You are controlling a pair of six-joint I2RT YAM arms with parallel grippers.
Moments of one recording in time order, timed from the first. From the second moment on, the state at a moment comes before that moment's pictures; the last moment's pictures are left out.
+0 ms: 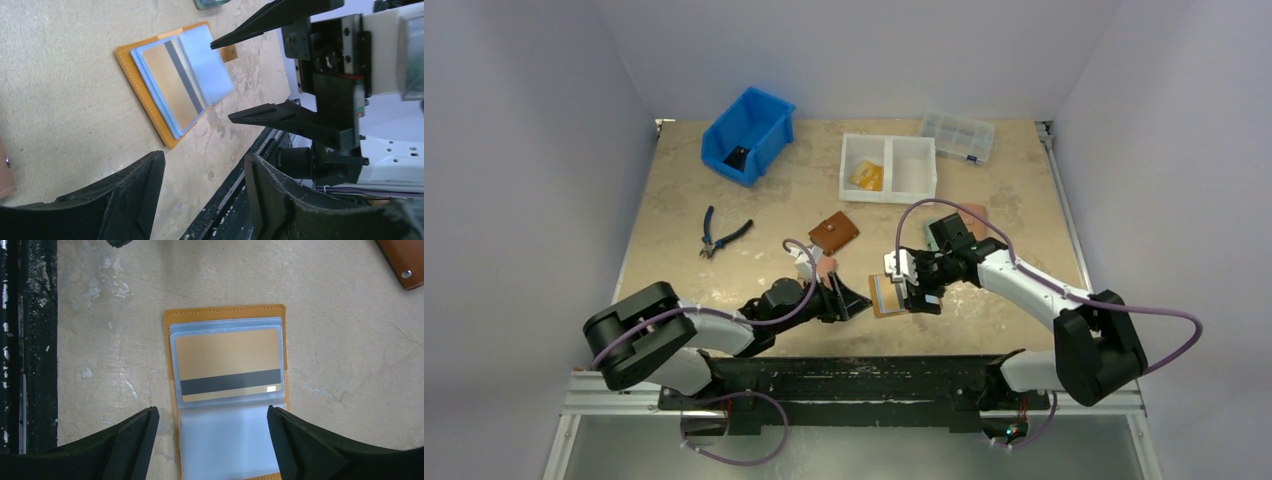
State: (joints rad) left arm -0.94 1.39 0.26 0.87 0.04 -0.99; right arm 0.46 1.33 0.75 -0.57 -0.60 -1.08
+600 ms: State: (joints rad) left arm -0.97 1.63 0.35 0.98 0.01 -1.04; right arm 0.46 1.44 0.79 -0.53 -0.51 -0.92
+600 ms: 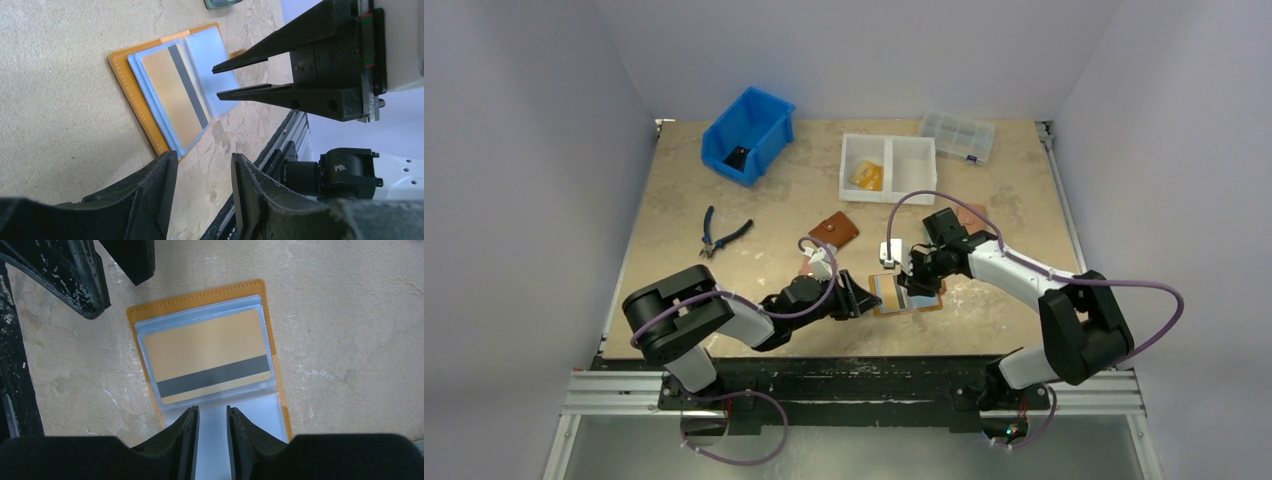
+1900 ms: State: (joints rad) left arm -0.99 1.82 0.45 1.04 0.04 -1.04; right arm 0.46 1.58 0.87 -0.54 -0.42 -0.79
